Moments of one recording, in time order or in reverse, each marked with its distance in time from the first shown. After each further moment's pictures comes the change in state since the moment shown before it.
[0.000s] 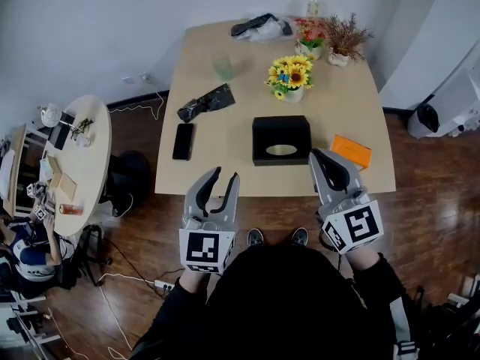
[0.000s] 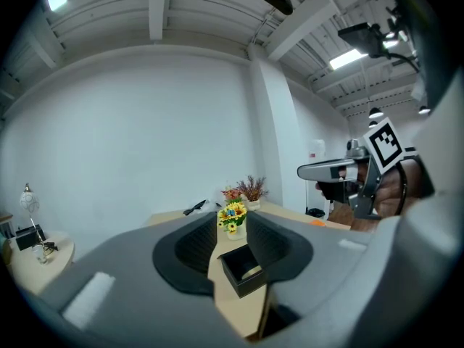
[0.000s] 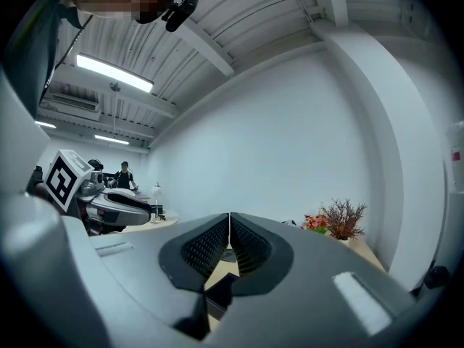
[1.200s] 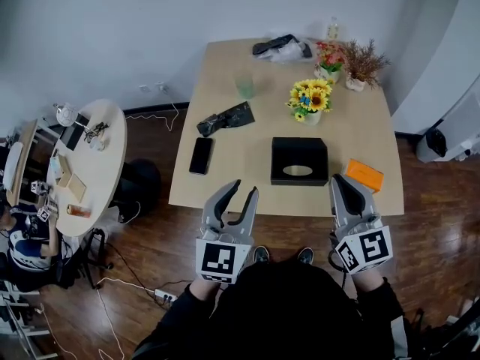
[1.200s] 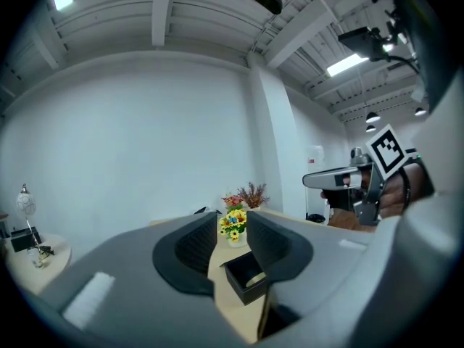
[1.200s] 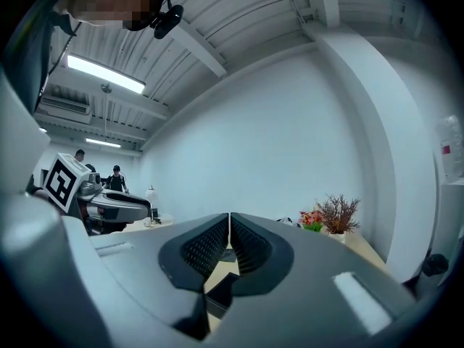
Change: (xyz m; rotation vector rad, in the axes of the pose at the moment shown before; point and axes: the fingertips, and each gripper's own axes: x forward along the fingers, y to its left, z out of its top) left arm -0.003 0.012 0.010 0.006 -0.067 -0.010; right arm -0.004 0.001 -0.004 0.043 -0.003 -0.053
